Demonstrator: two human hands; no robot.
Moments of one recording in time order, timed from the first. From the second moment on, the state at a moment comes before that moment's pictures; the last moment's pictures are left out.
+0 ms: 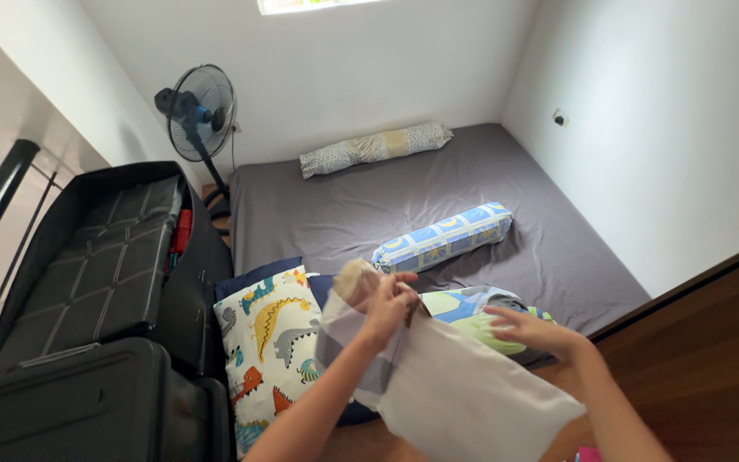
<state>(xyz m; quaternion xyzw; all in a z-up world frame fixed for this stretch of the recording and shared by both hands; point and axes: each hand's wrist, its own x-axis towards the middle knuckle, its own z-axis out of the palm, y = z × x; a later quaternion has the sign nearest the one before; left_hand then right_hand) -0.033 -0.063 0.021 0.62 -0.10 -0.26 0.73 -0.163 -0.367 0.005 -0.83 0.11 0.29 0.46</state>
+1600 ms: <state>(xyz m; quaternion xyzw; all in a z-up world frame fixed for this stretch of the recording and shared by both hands) -0.041 0.016 -0.107 0.04 -0.15 -0.50 0.85 -0.005 -0.319 0.071 -0.16 0.16 -0.13 0.97</state>
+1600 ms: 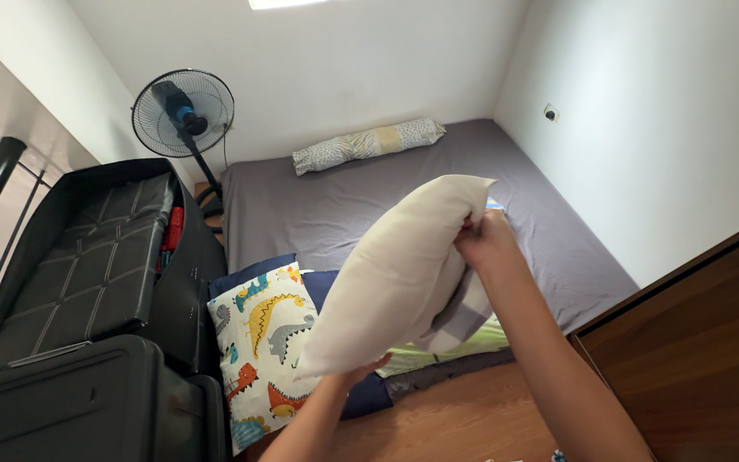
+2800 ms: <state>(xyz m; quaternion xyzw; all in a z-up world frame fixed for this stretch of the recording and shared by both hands) -0.064 -0.040 0.120 0.77 -0.50 -0.26 0.31 -0.113 -0.468 0.089 -0.09 0.25 -0.26 0.93</state>
